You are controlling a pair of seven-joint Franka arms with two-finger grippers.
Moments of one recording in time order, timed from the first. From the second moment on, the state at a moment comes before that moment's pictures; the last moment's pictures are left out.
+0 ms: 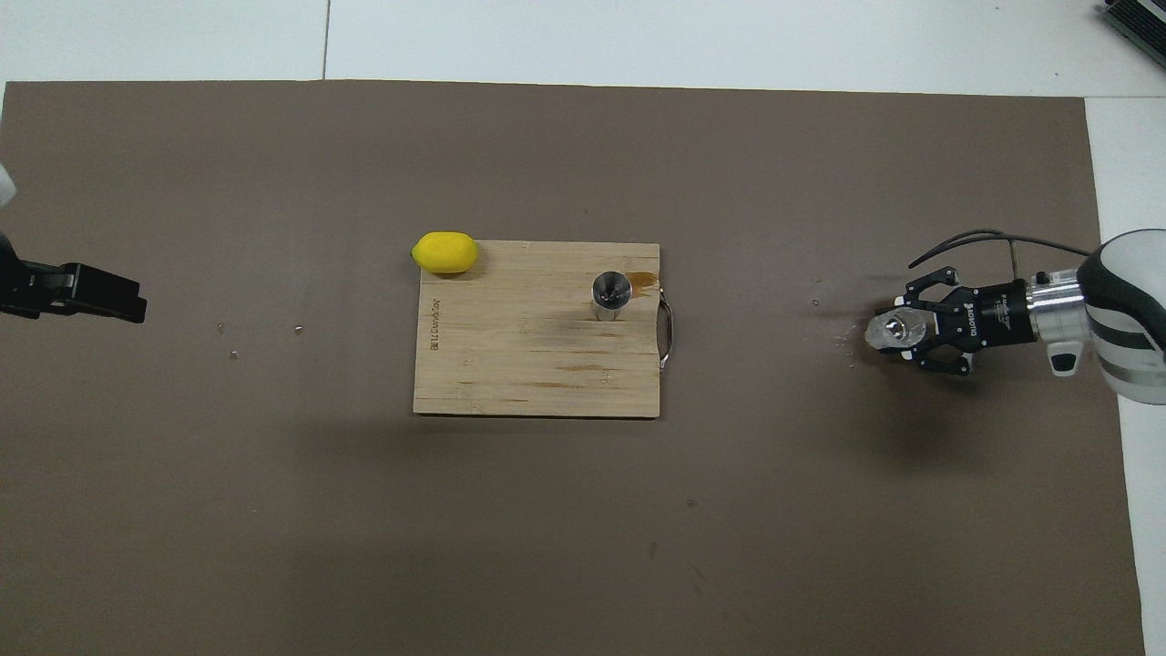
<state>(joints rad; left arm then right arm) 0.08 -0.03 -0.11 -1.62 -0.03 1.56 0.08 -0.35 0.39 0.08 -1.90 0.78 1.87 0.87</state>
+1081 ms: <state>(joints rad) 0.09 -0.03 -0.12 -1.61 -0.04 1.52 0.08 0.08 0.35 0.10 -1.70 0.59 2.10 1.59</state>
